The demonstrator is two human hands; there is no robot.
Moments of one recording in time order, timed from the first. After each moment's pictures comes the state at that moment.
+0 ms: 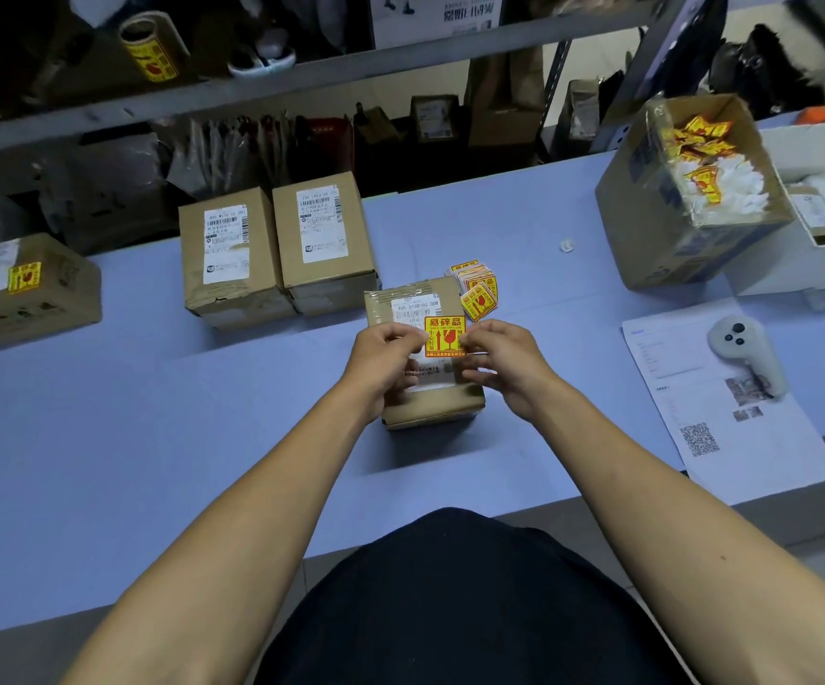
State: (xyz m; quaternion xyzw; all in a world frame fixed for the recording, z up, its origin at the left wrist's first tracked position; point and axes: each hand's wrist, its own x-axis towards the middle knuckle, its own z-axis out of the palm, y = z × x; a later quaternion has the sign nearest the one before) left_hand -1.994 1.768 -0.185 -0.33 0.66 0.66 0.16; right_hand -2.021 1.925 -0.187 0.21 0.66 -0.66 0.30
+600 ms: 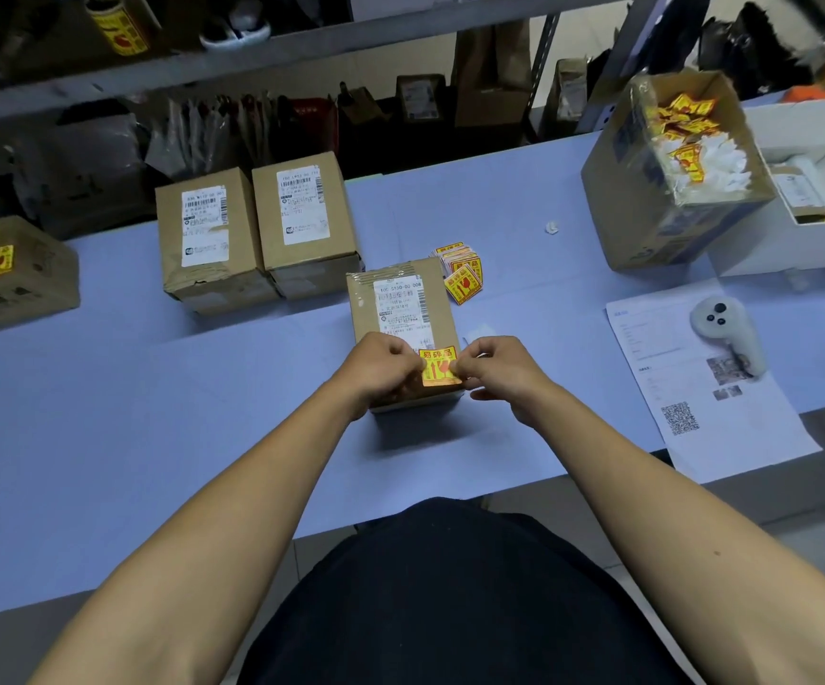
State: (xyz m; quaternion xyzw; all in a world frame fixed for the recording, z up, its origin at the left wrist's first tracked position) left_hand -1.978 1.776 -0.199 -0.23 0.77 0.52 0.28; right_hand -1.997 1.951 -0.206 0.15 0.77 -0.52 0.33
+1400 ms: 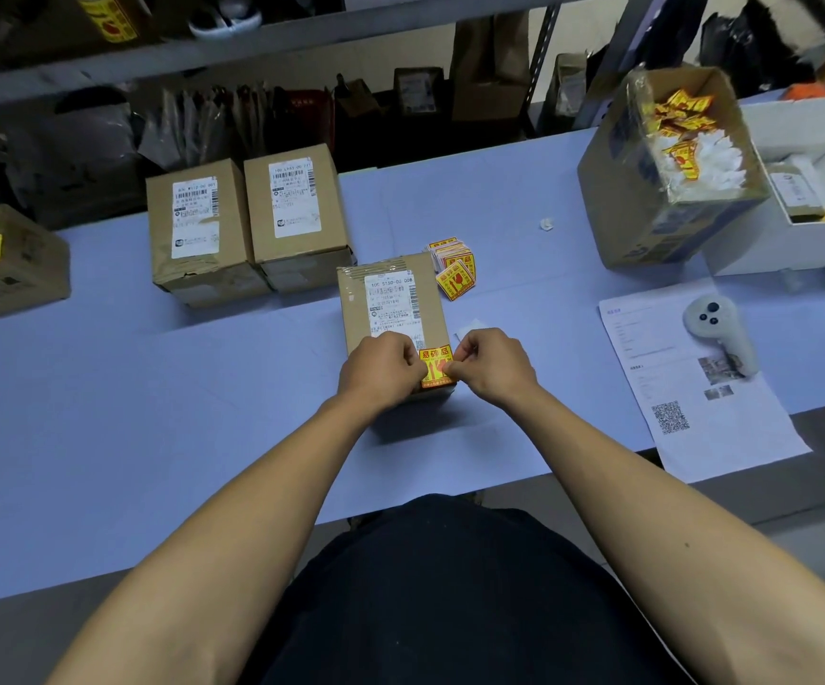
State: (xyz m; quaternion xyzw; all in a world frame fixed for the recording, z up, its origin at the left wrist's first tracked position) left_hand -1.974 1.799 -0.213 -0.13 0.93 0.28 0.19; right_hand -2.003 1.955 -0.224 0.04 0.91 -0.32 0.26
